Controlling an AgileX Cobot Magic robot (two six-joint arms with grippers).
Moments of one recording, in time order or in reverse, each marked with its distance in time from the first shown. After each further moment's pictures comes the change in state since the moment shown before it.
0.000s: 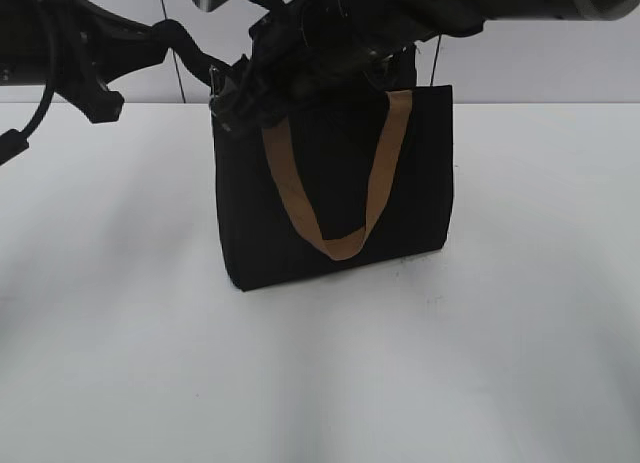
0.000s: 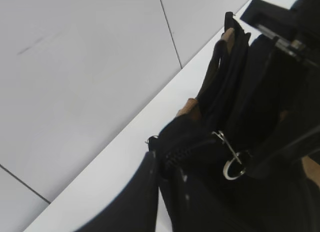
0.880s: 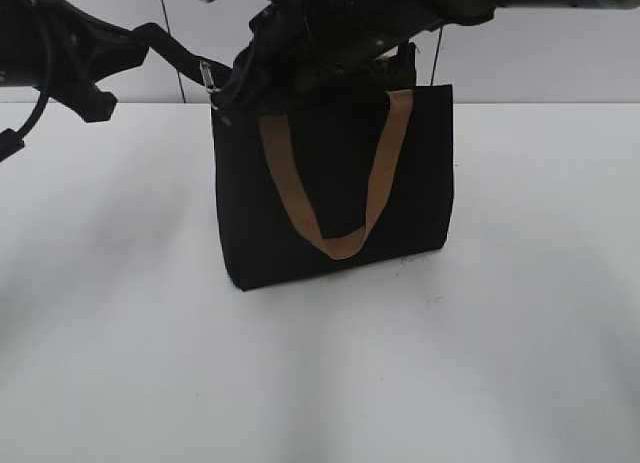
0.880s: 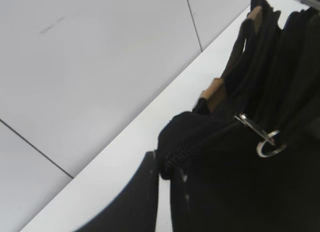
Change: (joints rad) left arm 0.000 0.000 0.000 0.000 -0.111 0.000; right arm 0.000 -0.017 0.000 -0.001 0.032 0.005
